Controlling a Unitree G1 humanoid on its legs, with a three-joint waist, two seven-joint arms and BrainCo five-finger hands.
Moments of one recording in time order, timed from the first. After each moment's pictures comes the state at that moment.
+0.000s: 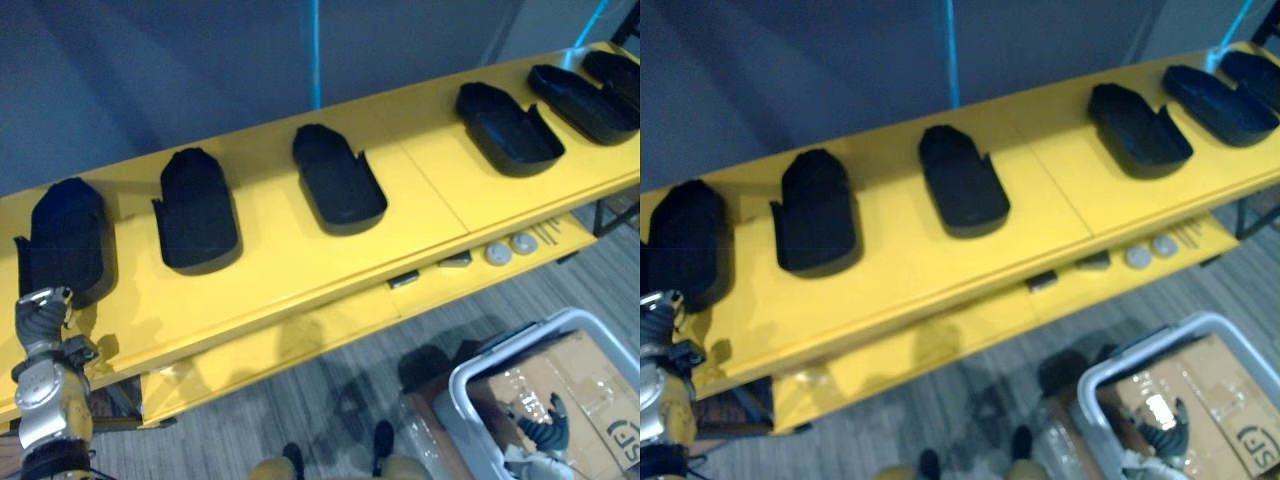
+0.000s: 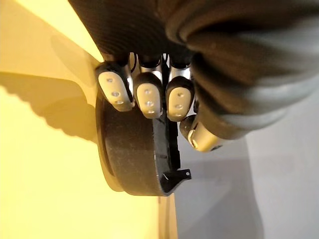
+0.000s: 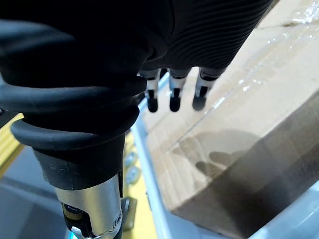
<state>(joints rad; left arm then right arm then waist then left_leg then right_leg) -0.08 0.58 0.46 0.54 -0.55 -0.18 0.07 0.21 -0.22 -0.36 0.72 0.02 -0.31 -0.31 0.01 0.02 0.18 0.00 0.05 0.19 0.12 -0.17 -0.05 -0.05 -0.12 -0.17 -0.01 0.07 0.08</state>
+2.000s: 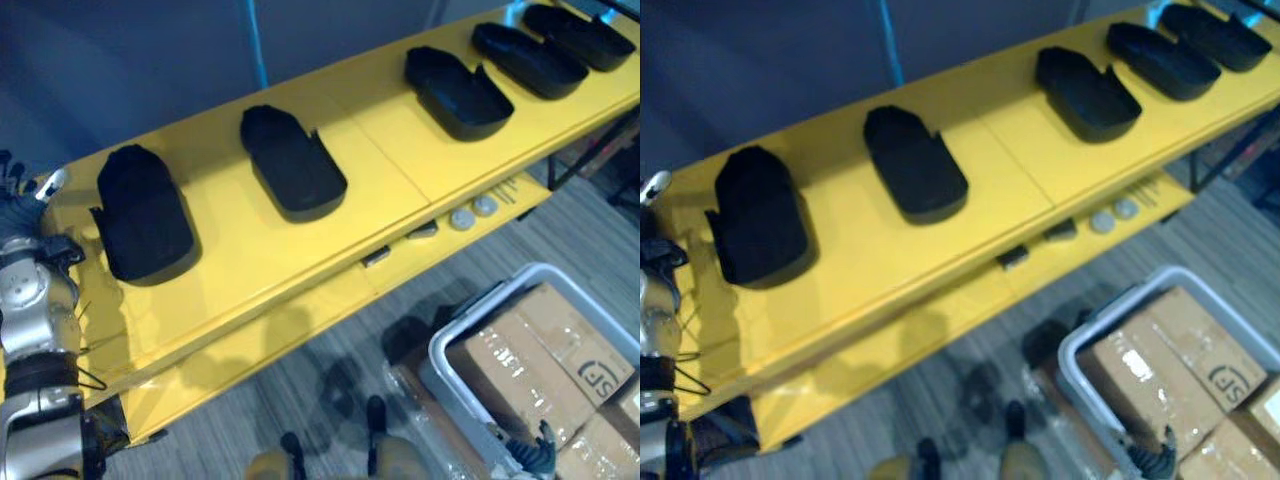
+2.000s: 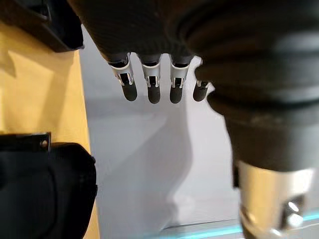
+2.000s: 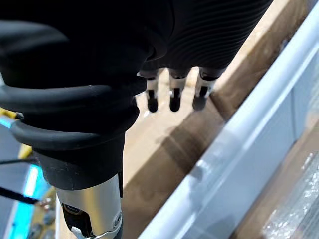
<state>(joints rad) -0.47 0.74 0.33 0.55 -0.58 -0.17 0.12 0.26 -0.14 -0.36 0.74 0.03 -0.28 -0.35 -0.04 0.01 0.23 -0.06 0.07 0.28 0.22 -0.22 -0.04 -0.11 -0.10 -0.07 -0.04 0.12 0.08</state>
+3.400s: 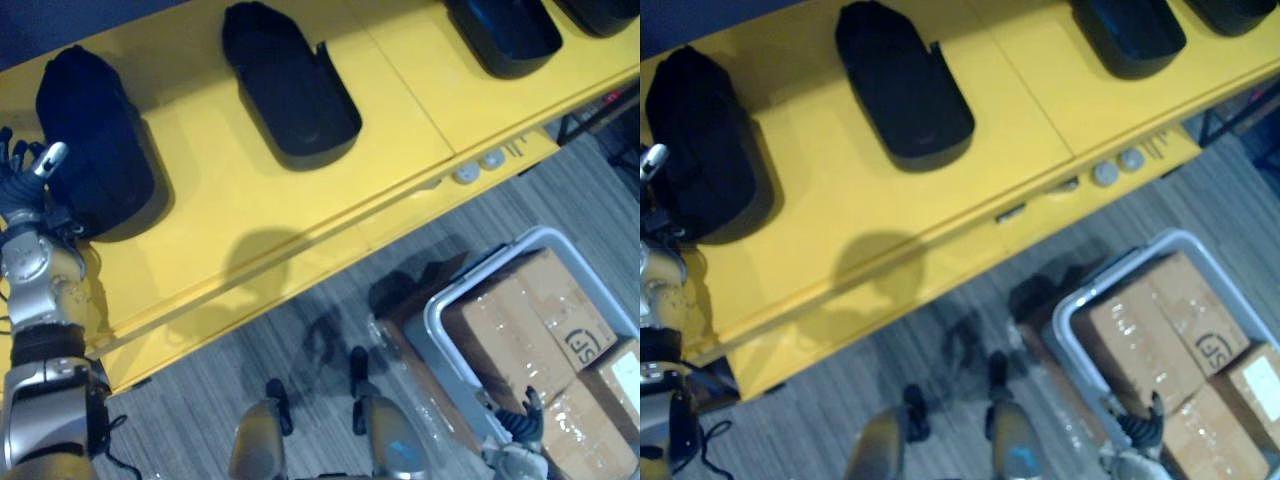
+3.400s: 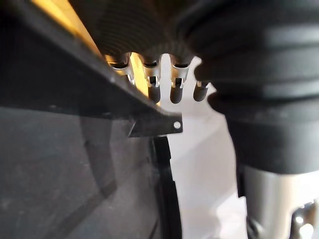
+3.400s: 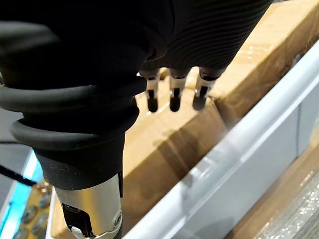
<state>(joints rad) -0.61 0.75 0.26 0.62 -0.71 -0.20 0.17 0.18 -0.15 -0.32 0.72 0.05 -0.31 -0.32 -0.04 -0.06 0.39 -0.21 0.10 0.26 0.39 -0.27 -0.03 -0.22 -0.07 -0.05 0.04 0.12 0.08</state>
